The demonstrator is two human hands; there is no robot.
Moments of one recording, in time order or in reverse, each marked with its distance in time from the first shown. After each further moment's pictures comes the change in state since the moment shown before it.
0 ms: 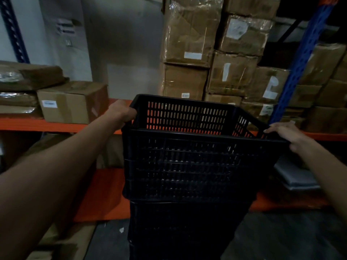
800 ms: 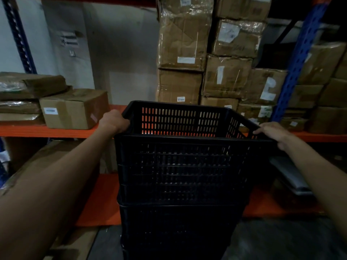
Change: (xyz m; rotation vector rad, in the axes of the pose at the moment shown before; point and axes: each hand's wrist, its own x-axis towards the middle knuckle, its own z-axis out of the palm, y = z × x) left_hand -0.019 0.008 0.025 0.308 0.120 -0.002; right_hand 0.033 0.010 -0.012 -0.073 -0.109 0.026
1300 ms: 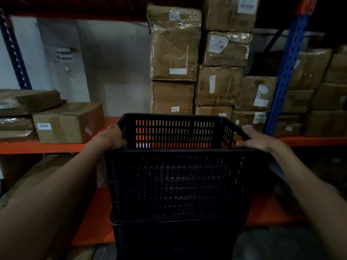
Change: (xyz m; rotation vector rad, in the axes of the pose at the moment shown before) left_hand 0.021 0.003 0.012 0.386 -0.182 0.221; right_hand 0.024 -0.003 0.007 -0.568 -0.270 -0.247
